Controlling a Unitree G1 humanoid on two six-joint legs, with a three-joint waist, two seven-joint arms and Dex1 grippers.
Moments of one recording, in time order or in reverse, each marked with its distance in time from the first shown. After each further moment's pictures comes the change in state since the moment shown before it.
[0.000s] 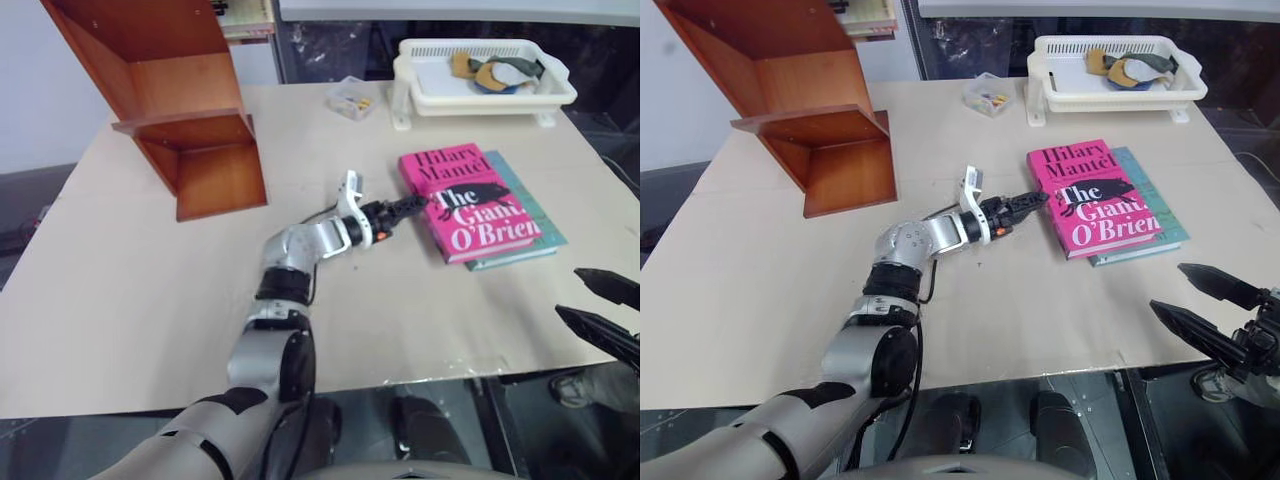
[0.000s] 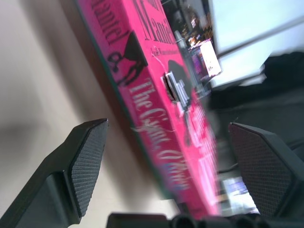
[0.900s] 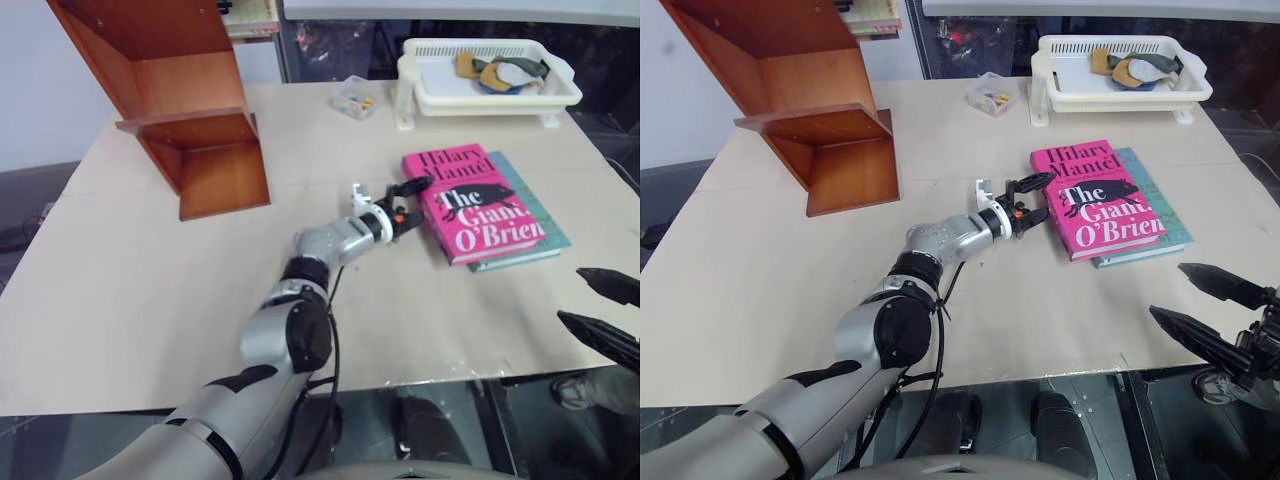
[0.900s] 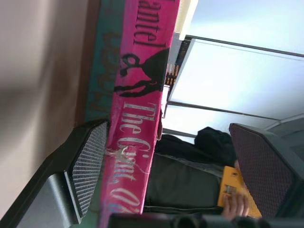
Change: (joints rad) left arm -0.181 -0.048 0.289 0.468 -0.244 -0.141 0.161; right arm 0.055 -0.030 -0.048 -0.058 0.042 -0.008 -0.010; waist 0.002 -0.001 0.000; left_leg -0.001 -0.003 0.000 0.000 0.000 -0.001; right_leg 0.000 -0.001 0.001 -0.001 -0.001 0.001
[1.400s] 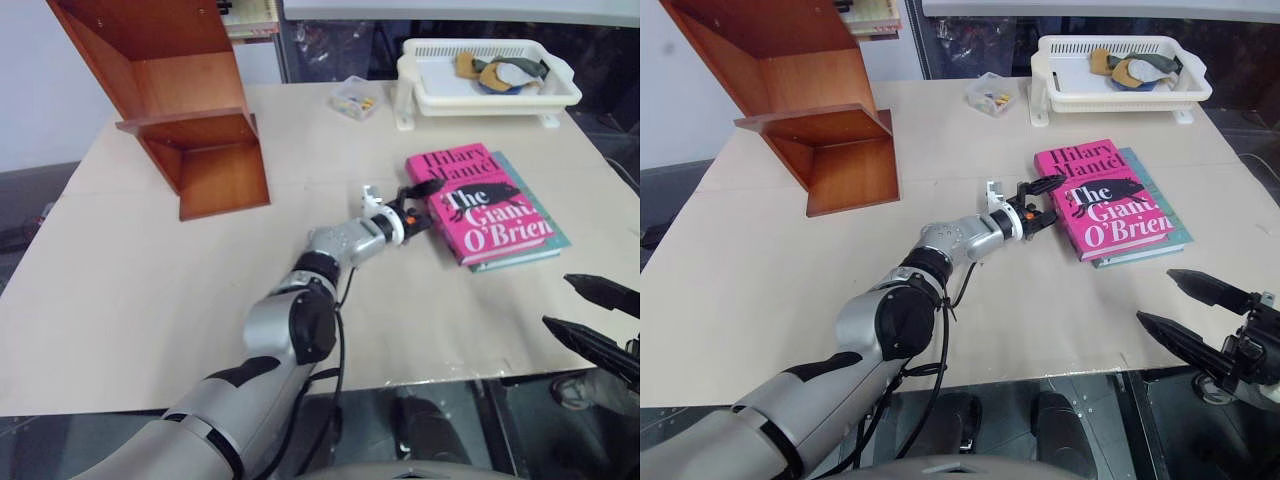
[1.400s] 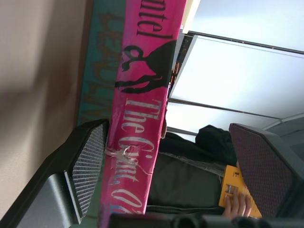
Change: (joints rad) left arm -0.054 -0.005 -0.006 0.129 0.058 -0.080 -0.055; right arm 0.015 0.025 0.043 -0.034 -0.040 -0.018 -0.031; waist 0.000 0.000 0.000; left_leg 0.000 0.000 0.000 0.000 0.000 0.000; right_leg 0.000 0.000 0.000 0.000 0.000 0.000
